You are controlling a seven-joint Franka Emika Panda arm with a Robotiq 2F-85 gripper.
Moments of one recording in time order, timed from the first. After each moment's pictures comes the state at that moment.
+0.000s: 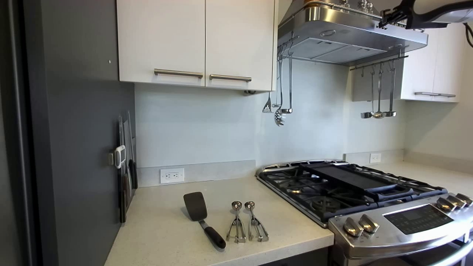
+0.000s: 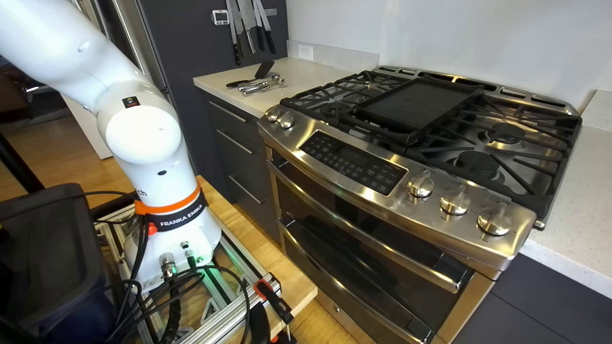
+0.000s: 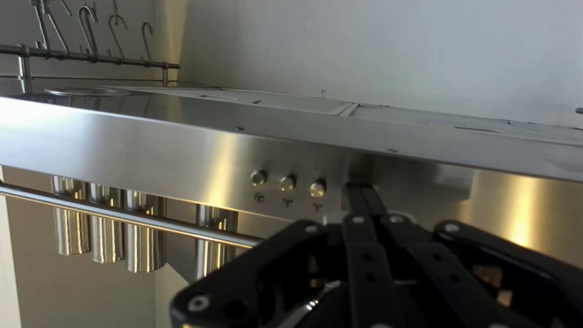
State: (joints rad) arm -0.12 -0.44 -0.11 -1.67 -0.08 2.74 -0.08
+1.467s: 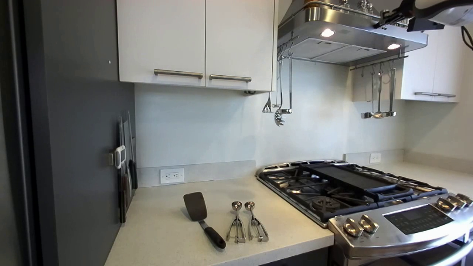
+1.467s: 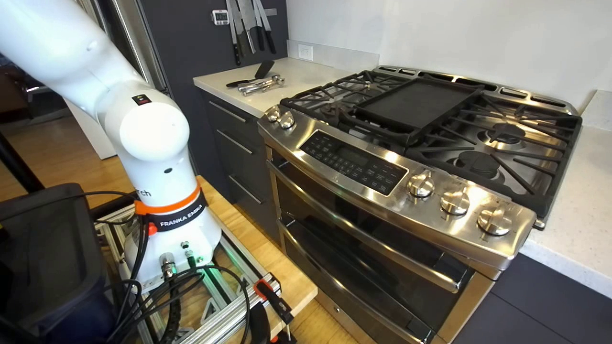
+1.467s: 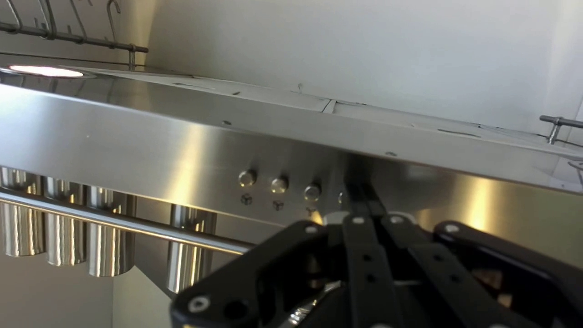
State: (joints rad) arm 0.02 -0.42 -0.21 -1.64 0.03 2.75 -0.29
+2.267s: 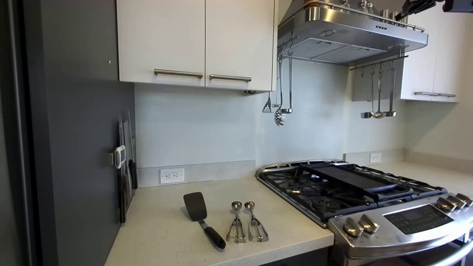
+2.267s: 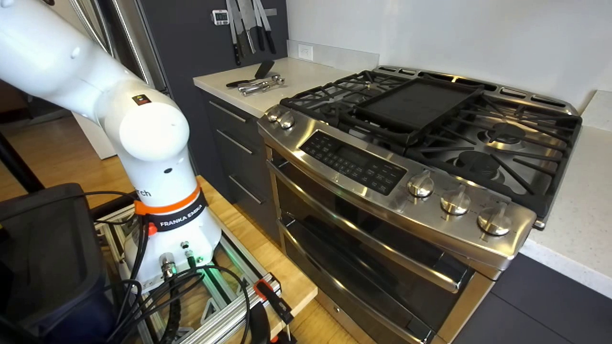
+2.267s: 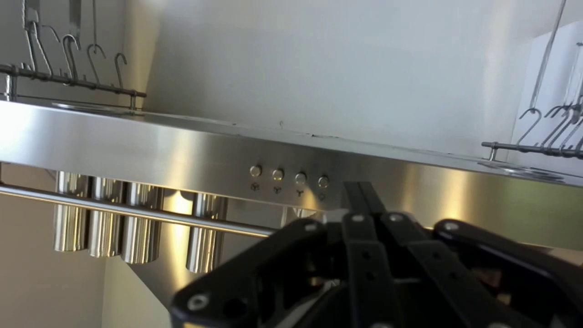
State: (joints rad) arm 0.02 -0.60 -0.21 -1.66 0.03 2.44 -0.30
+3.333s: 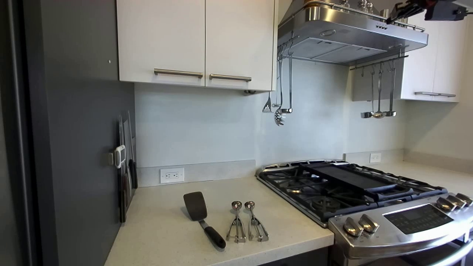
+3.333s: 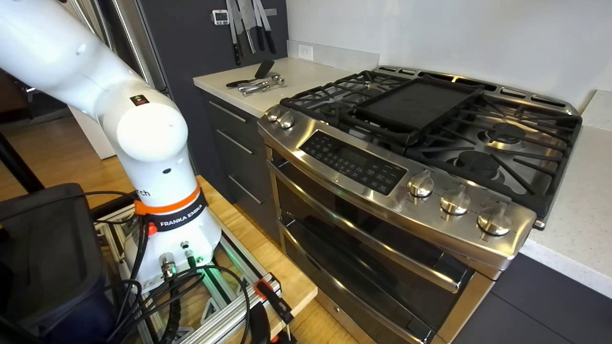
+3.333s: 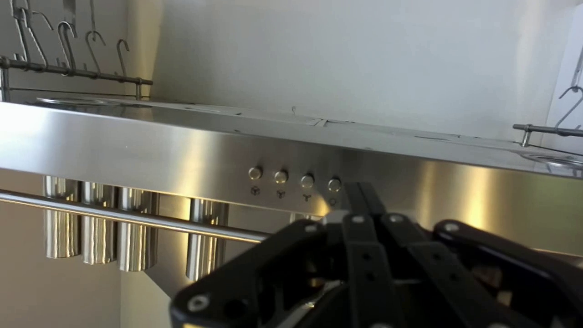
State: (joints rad) arm -0.01 -0.52 -0.19 -1.67 0.02 2.59 -0.24
